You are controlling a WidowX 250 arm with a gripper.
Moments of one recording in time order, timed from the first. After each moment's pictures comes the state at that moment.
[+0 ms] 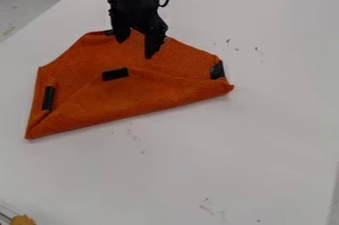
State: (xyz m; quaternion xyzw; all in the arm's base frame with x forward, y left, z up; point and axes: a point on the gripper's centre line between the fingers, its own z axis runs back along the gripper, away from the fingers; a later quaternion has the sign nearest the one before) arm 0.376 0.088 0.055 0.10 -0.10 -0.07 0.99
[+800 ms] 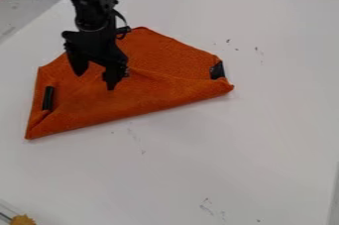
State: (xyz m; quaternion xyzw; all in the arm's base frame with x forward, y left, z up) arm 0.296 0.126 0.037 0.10 -0.09 0.02 0.99
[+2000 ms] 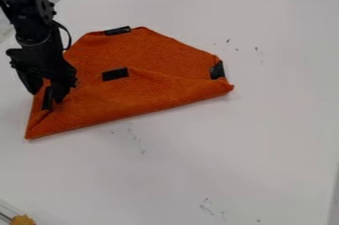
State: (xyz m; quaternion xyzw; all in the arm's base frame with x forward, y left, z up) arm 0.251 0.176 0.020 0.09 -0.06 0.07 0.99
